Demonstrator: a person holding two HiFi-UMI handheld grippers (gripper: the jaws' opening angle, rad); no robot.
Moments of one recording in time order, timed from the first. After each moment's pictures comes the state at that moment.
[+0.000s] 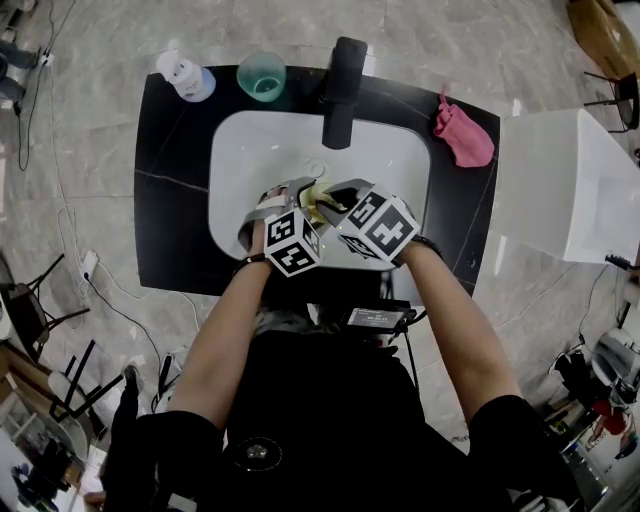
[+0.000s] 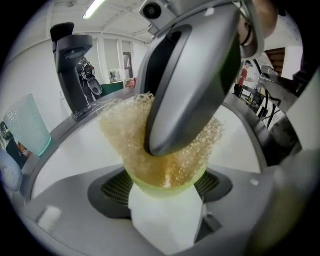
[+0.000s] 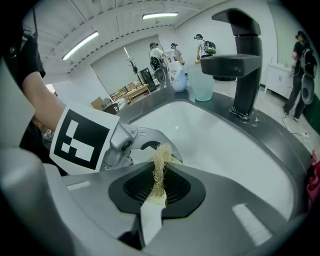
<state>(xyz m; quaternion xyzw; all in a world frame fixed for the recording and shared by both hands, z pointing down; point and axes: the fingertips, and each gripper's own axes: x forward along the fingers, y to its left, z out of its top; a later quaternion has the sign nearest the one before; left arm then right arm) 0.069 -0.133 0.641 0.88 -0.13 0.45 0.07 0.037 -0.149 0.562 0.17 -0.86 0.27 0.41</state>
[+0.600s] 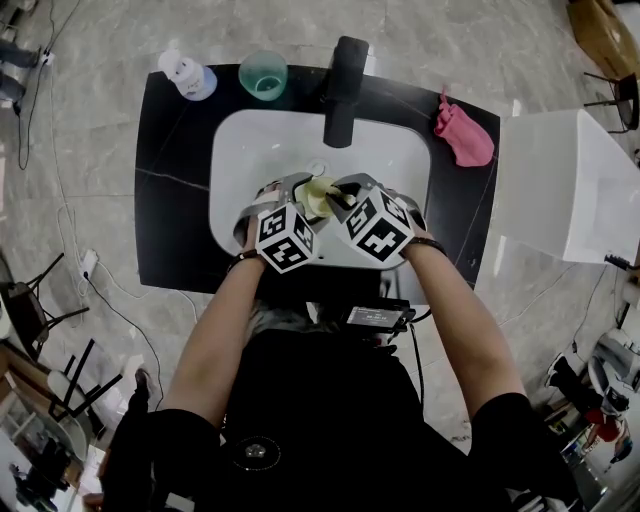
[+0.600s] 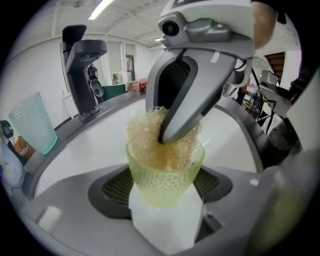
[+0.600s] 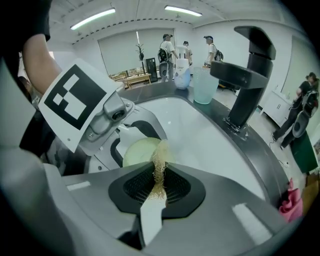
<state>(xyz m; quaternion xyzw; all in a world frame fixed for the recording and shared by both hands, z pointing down) 0.063 -0.142 0.628 0.89 -0.13 0.44 0.08 0.056 -0.155 0.580 0.19 -0.85 0.16 0.47</state>
